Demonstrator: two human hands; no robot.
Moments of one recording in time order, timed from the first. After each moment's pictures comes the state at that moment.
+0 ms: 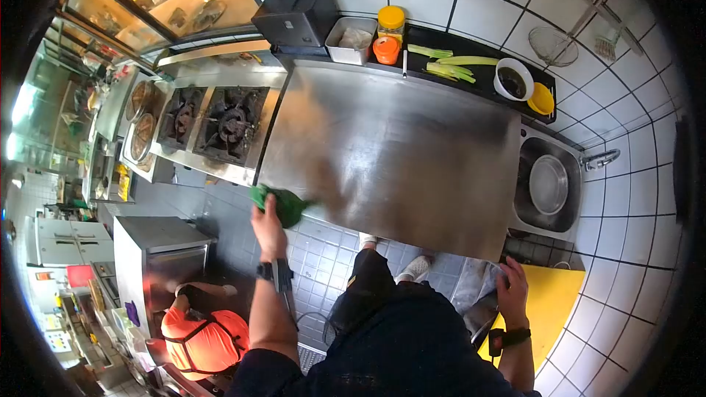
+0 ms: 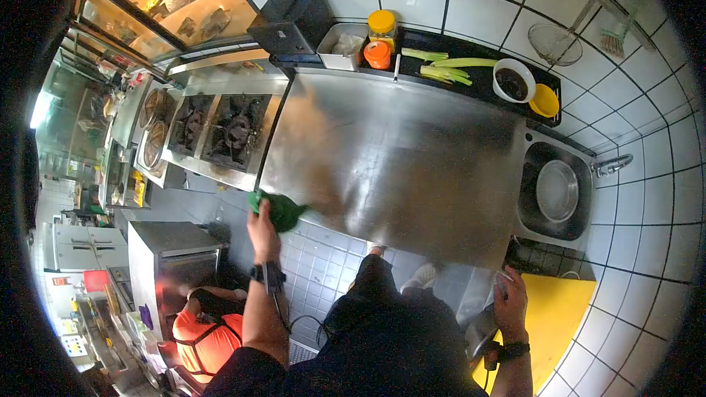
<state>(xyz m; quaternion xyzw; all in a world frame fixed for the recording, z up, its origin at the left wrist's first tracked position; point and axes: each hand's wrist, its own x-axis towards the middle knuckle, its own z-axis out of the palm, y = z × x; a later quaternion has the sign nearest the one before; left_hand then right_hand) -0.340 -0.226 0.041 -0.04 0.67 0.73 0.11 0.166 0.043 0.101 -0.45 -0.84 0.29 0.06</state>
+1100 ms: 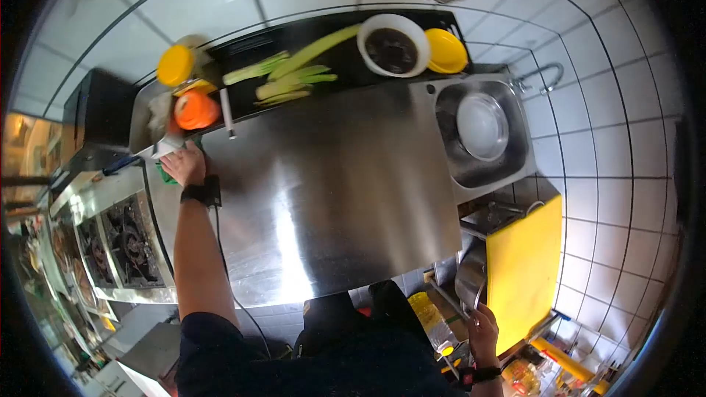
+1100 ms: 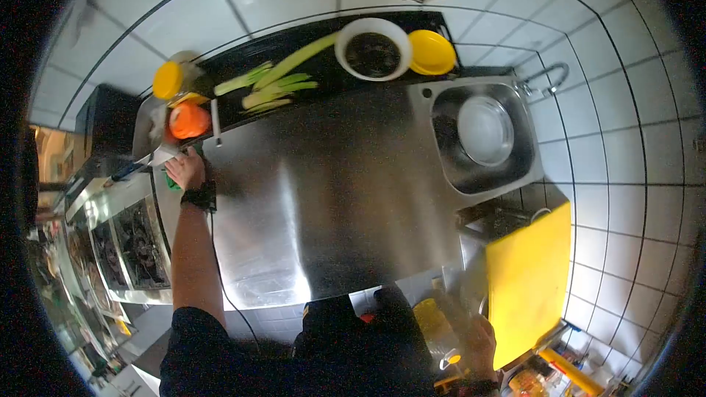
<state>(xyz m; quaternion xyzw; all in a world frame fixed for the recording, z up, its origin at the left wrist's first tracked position) -0.556 0.120 -0.117 0.29 0.96 -0.06 -0.04 0.179 -0.079 0.100 -0.77 -0.42 0.43 0.21</state>
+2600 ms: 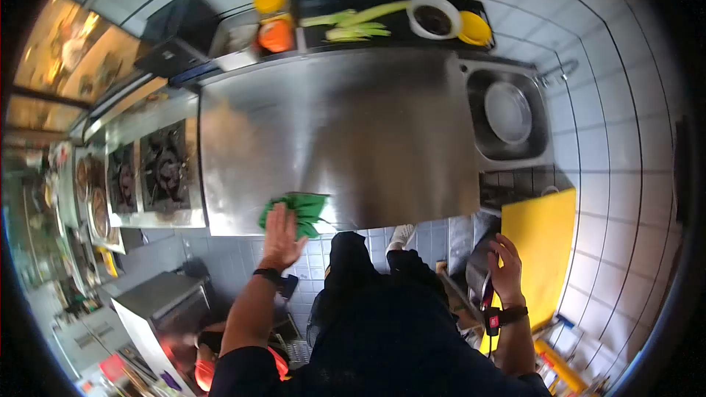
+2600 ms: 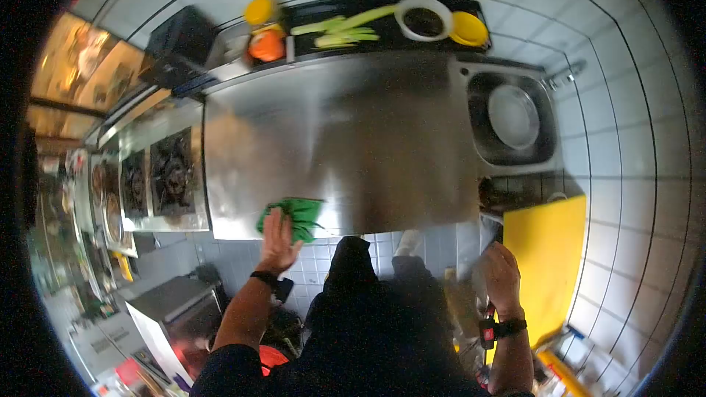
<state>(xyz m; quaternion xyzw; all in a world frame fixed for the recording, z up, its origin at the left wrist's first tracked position) -0.310 -0.198 -0.050 0.62 0.76 -0.11 0.15 0.193 -0.012 0.100 -0.58 -0.77 0.26 0.09</state>
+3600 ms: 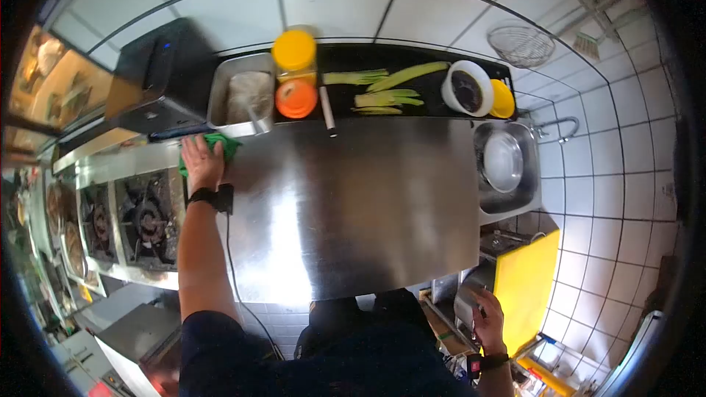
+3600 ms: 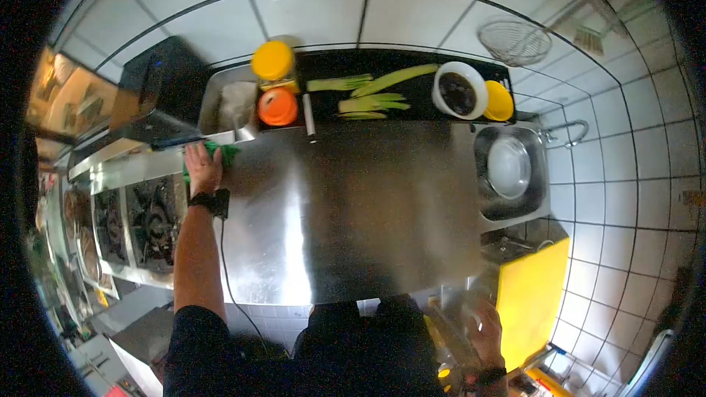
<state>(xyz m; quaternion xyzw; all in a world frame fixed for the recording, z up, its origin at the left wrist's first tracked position) -0.641 0.034 -0.109 0.41 0.91 0.06 -0.07 0.105 -0.014 0.119 -0.61 -0.76 0.23 0.04</state>
